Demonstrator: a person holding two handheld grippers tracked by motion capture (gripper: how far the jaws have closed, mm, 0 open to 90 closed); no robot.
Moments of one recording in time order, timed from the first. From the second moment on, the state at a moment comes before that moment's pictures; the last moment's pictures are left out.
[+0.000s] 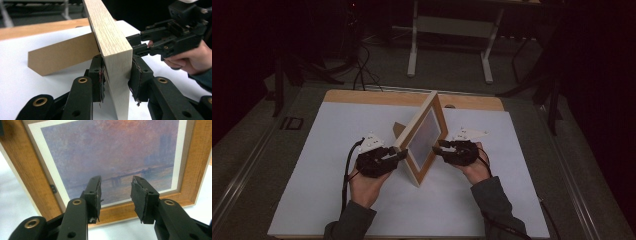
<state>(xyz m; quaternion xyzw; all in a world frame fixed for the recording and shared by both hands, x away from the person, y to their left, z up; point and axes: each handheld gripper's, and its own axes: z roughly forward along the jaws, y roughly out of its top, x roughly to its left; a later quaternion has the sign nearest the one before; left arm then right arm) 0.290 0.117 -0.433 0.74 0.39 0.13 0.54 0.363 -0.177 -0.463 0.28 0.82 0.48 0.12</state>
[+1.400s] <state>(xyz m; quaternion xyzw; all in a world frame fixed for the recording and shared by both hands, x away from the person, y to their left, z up) 0.349 0.163 -0.431 0.79 0.30 0.03 0.53 0.433 -0.221 -0.442 0.35 0.79 0.49 0.14</state>
